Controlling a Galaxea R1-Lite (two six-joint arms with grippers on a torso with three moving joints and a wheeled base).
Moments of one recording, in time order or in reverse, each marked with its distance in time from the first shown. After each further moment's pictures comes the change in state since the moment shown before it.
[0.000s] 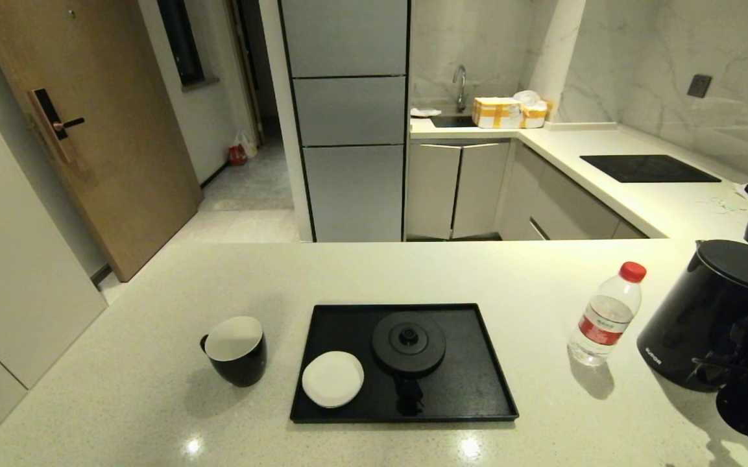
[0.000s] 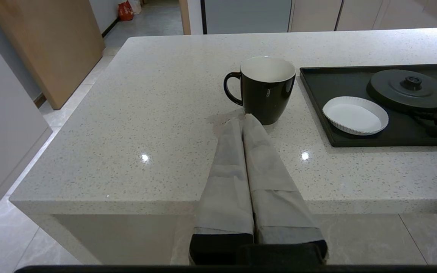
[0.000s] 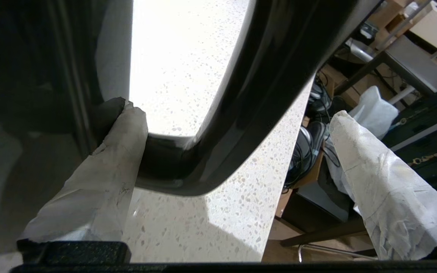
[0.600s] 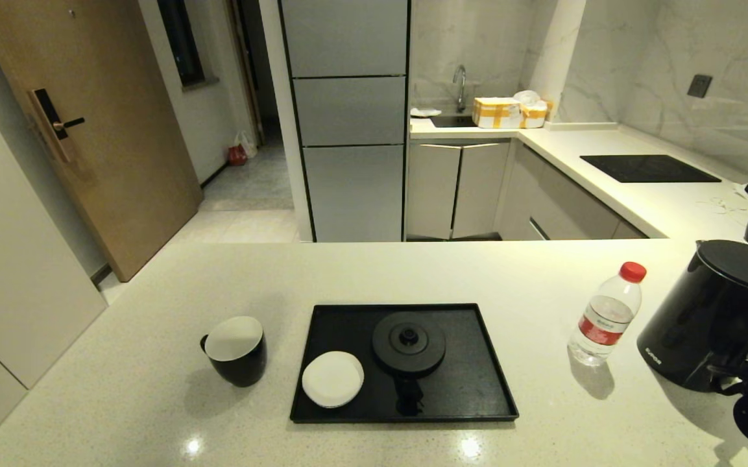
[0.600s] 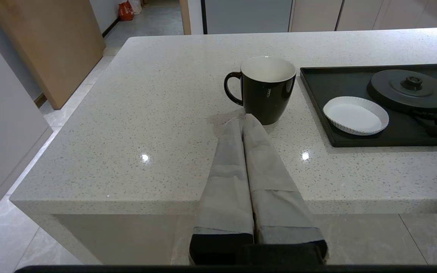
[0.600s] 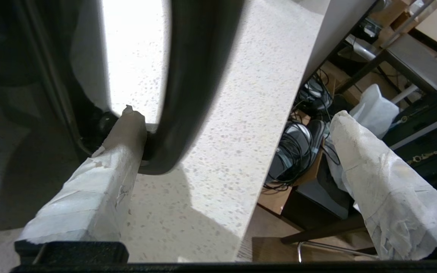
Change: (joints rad) left arm 0.000 0.000 0.000 0.000 0.000 0.000; right arm 0.000 -0.094 0.091 0.001 0.000 0.019
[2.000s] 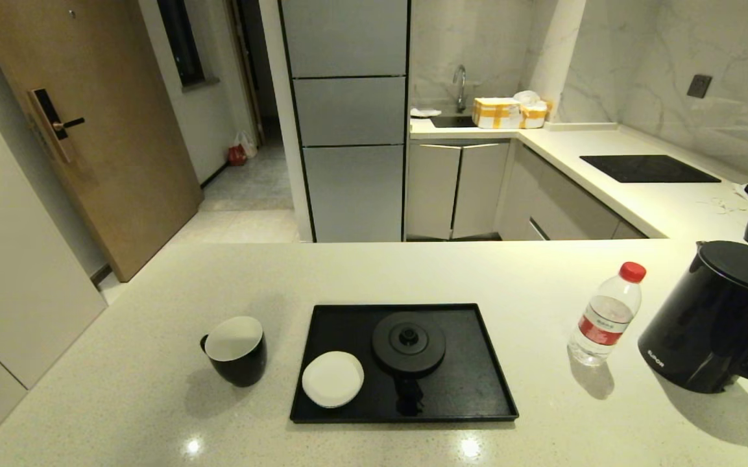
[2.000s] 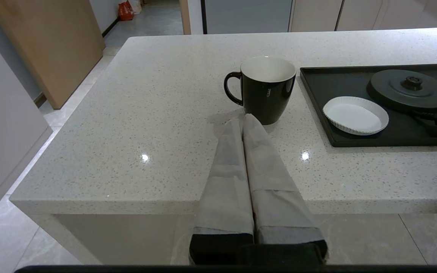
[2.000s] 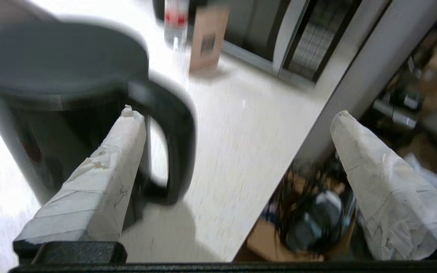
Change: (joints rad) left arm 0.000 0.000 0.000 0.000 0.000 -0.001; right arm 0.085 -0.560 0.105 0.066 0.097 -0.195
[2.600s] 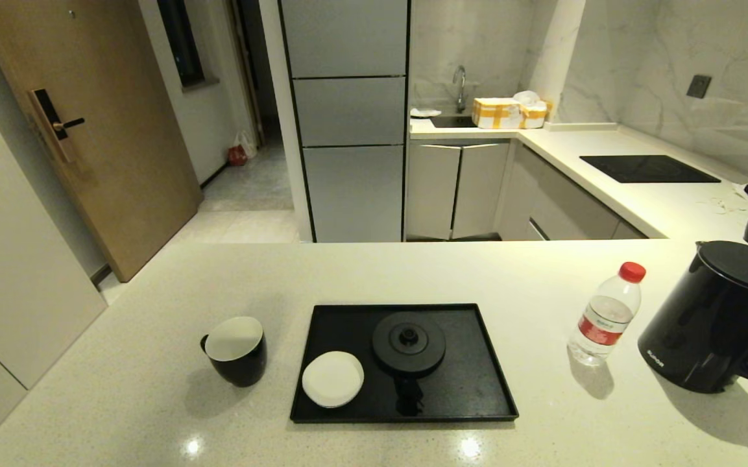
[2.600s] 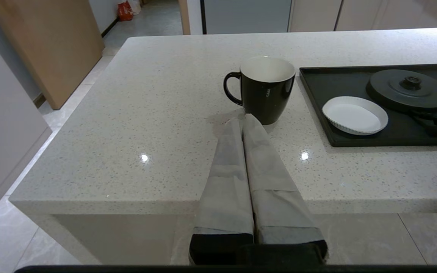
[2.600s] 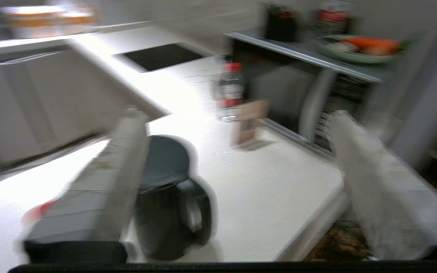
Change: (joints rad) left arm 0.000 0.000 0.000 0.000 0.000 0.000; right arm 0.177 -0.697 -0.663 1.186 0.081 0.008
